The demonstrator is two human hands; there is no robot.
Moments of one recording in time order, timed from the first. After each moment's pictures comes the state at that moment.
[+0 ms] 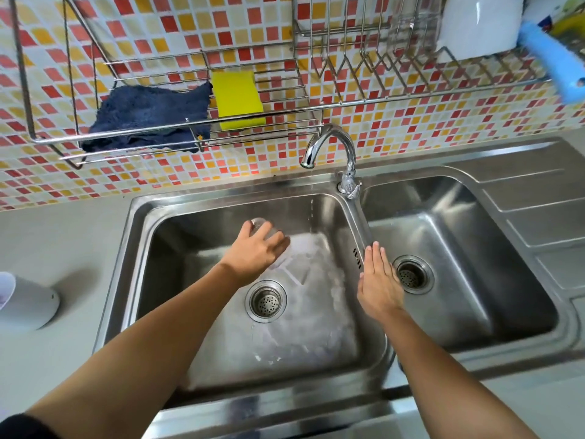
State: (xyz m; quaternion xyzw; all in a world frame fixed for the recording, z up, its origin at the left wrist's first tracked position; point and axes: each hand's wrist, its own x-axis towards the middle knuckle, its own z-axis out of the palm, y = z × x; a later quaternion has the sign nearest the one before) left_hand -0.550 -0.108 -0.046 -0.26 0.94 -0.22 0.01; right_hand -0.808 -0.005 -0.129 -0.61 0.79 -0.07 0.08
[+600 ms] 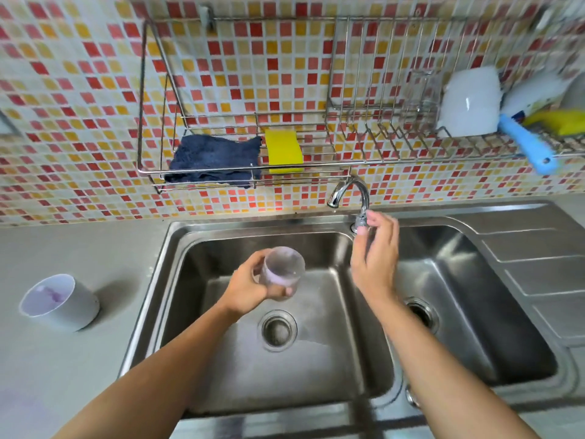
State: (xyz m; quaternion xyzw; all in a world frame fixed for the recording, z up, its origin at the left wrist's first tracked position) left_hand -0.512 -0.057 -0.013 -0.52 0.60 0.50 -0.33; right_hand -0.735 -0.038 0.039 -0.57 0.59 -0.57 0.01
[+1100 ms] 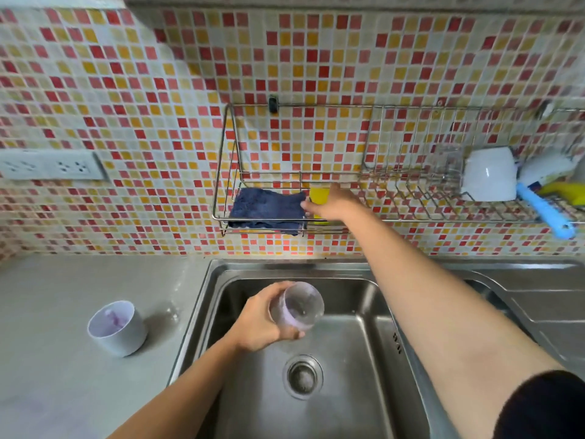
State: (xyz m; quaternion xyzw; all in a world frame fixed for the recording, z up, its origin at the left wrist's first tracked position) left_hand -0.464 -0.039 0.055 -0.48 0.70 0.42 -0.32; right_hand -0.649 -0.178 0.193 -0.65 0.73 -0.12 0.19
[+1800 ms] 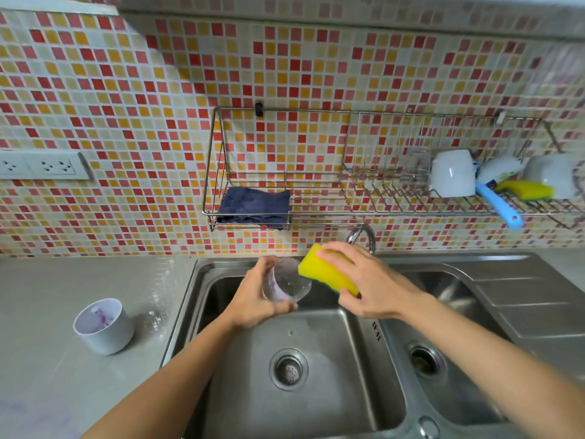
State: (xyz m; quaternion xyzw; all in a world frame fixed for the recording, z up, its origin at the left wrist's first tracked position) left_hand -0.462 -0.039 0.084 -0.46 0.70 0.41 -0.37; right_hand -0.704 -0.012 0.154 -0.89 0.43 -0.15 0.01
